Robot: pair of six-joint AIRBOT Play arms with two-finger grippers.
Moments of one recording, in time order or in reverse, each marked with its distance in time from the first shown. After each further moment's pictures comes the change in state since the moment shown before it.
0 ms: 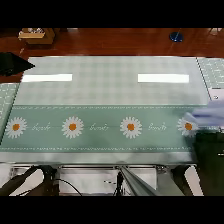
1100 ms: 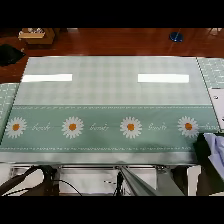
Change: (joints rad) left arm 0.002 -0.087 0.000 0.128 0.348 0.024; right arm -0.518 0.056 -0.467 -0.724 0.070 -0.050
